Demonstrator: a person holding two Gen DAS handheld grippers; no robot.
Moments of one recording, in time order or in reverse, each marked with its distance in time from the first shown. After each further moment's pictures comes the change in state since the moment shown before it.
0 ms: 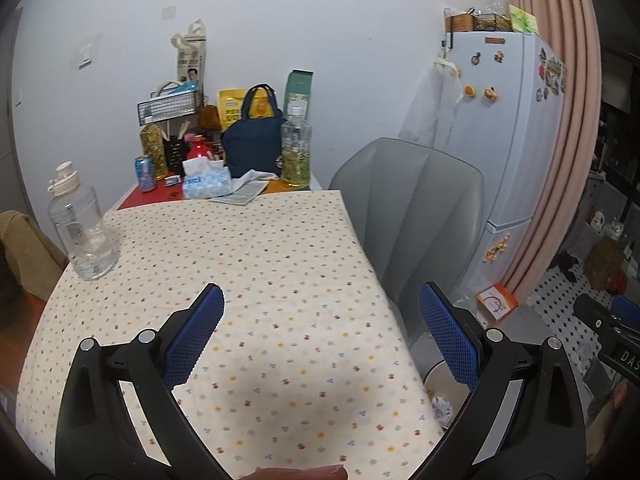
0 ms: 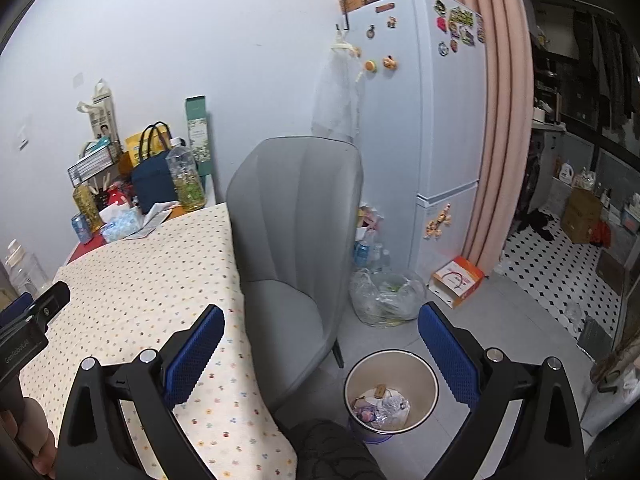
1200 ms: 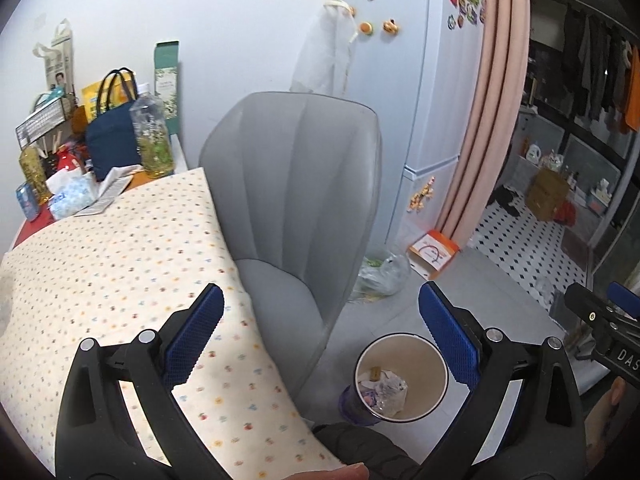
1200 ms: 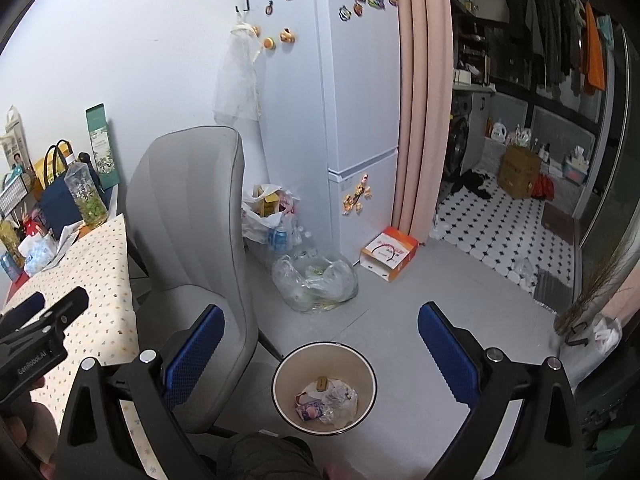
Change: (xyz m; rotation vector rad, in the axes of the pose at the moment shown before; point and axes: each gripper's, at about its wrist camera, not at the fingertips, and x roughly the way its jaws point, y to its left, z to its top) left arm 0.104 -0.154 0.004 0.193 0.141 -0.276; right arm 0.049 -0.117 0.002 0.156 0.065 -0.268
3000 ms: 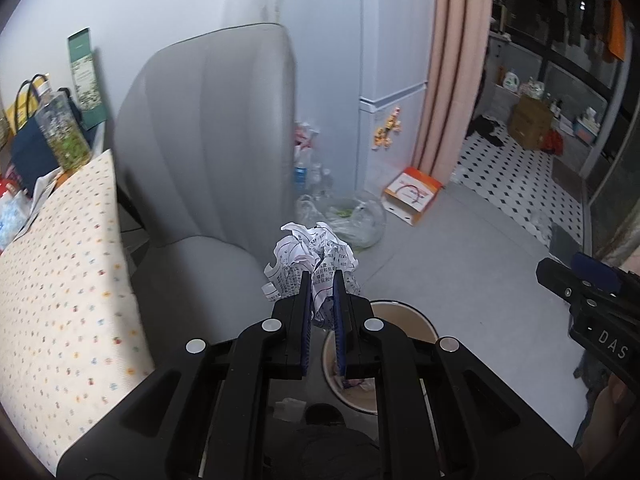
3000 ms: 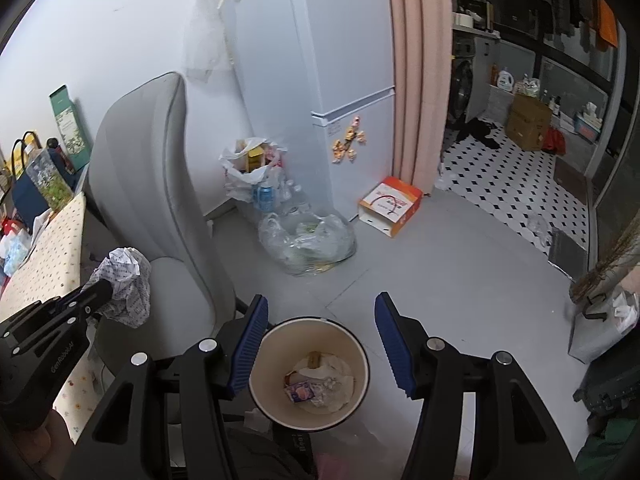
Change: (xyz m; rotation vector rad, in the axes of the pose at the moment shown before) left arm 0.132 -0.119 -0.020 0.177 0.195 -0.069; right arm 0.131 -0.074 -0.016 0.064 0.189 0.026
